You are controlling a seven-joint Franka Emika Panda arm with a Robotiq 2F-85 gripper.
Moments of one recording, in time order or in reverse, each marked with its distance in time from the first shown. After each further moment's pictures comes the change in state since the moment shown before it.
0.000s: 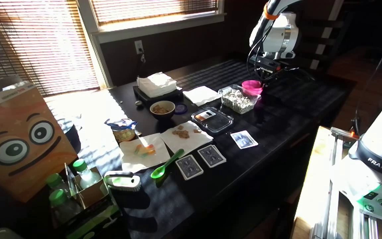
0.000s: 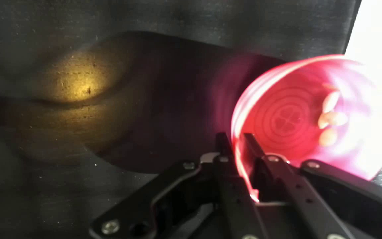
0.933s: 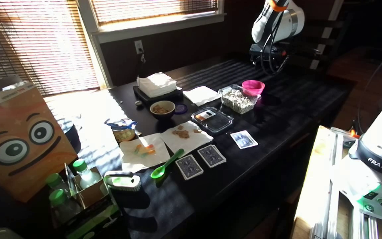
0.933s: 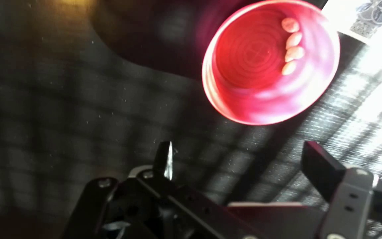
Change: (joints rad) arm 0.282 -0.114 -0.273 -0.052 -0.432 0.075 0.110
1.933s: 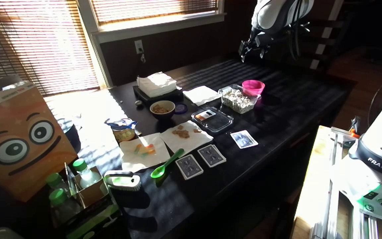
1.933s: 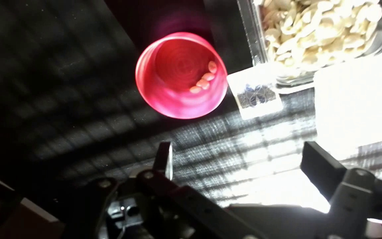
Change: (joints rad) arm 0.117 -0.311 0.018 -0.168 -0.305 0.018 -0.438
